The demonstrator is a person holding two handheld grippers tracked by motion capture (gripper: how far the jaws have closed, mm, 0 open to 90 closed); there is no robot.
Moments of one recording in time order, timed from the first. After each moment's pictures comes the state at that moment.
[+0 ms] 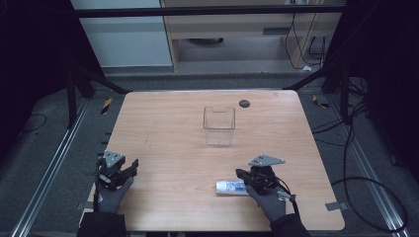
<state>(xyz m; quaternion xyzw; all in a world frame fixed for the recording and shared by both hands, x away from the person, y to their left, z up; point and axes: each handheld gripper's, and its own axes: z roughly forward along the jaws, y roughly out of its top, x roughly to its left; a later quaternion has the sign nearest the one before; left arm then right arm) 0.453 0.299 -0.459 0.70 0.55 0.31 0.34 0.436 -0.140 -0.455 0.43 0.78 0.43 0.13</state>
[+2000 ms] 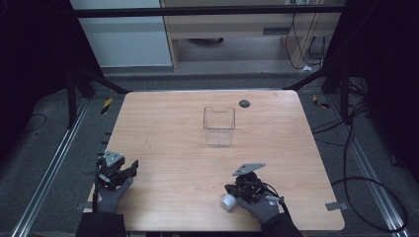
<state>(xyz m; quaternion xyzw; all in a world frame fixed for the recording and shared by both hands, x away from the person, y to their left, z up) 0.455 0.302 -0.461 0.71 0.55 0.30 0.33 0.425 -0.113 -0.469 0.38 0.85 0.37 0.05</state>
